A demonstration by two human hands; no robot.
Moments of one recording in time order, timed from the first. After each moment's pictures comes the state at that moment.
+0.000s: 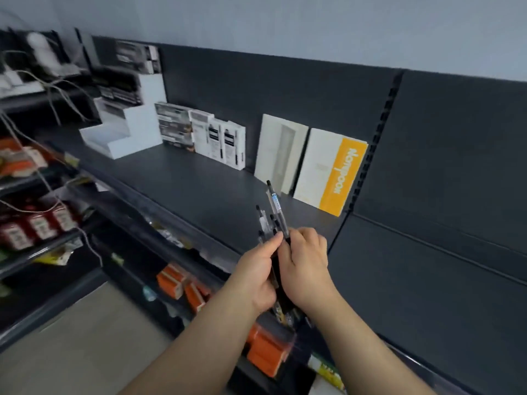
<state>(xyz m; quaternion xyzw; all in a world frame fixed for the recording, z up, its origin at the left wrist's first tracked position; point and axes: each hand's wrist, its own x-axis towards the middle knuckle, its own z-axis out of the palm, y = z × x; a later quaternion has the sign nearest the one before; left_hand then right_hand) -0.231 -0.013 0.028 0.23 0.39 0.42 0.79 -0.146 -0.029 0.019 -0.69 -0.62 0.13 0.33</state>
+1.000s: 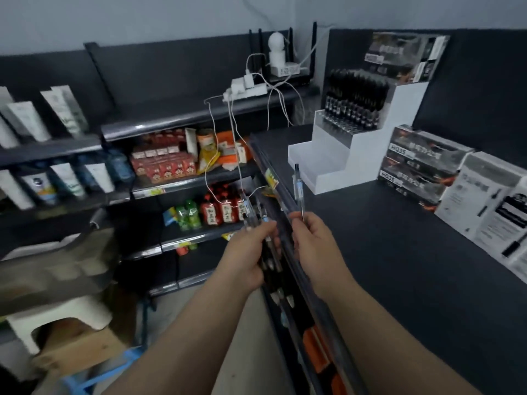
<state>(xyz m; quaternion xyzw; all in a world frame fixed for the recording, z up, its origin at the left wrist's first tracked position) -0.611 0.269 0.030 0.12 0.52 0.66 0.53 -0.508 0.310 0.027 -0.39 -0.60 0.59 0.37</state>
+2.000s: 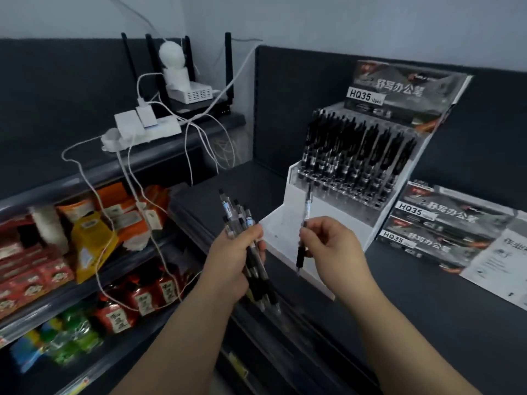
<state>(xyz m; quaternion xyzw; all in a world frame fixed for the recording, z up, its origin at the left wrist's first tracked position) -0.786 0.563 0.037 0.25 0.46 0.57 0.63 -0.636 0.554 0.044 -0.59 -0.56 0.33 0.47</state>
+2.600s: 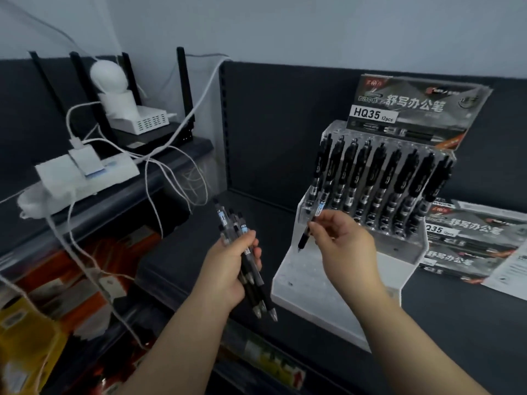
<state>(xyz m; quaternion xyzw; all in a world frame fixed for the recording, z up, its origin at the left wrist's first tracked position) -0.827 0.698 0.031 0.29 0.43 0.48 0.71 -0.669 0.643 0.054 -0.66 -0.49 0.17 0.54</state>
